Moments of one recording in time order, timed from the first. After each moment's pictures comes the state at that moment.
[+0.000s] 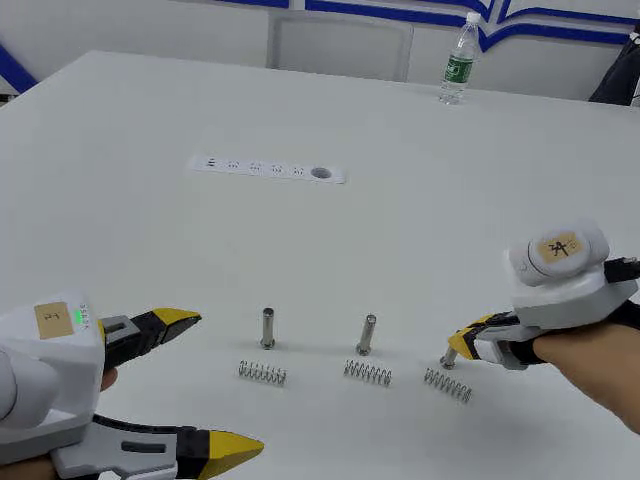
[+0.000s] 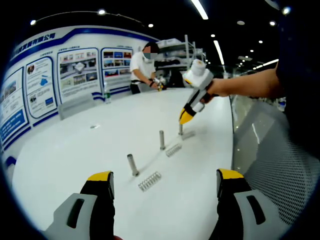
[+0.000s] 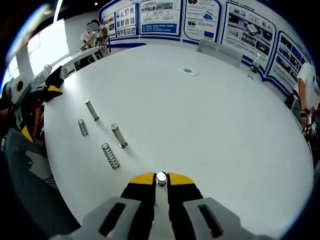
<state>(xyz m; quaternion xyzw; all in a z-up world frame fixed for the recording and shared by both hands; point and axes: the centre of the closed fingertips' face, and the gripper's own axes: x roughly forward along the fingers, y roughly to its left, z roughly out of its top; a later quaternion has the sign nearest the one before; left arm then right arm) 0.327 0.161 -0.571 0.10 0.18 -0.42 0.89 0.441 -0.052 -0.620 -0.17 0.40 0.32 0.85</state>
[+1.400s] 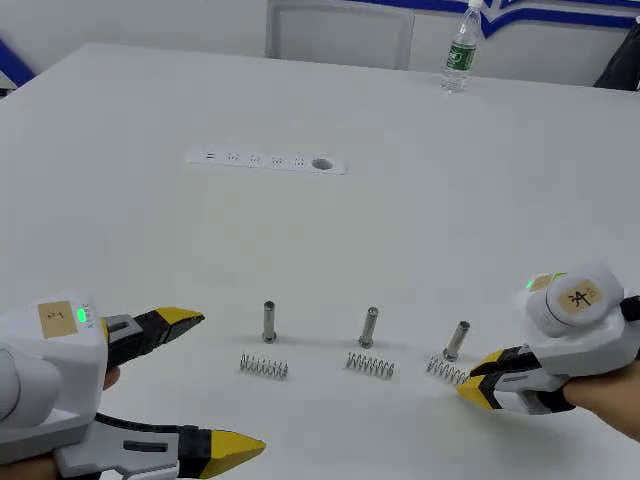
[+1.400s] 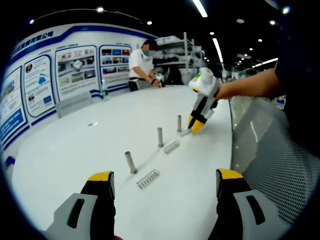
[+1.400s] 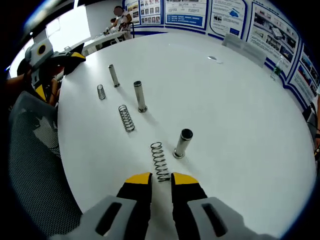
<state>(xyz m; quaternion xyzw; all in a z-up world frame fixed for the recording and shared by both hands) 0.326 0.159 -0.576 0.10 0.19 -0.42 0.88 0.400 -0.063 -0.661 -0.21 0.42 0.40 0.79</state>
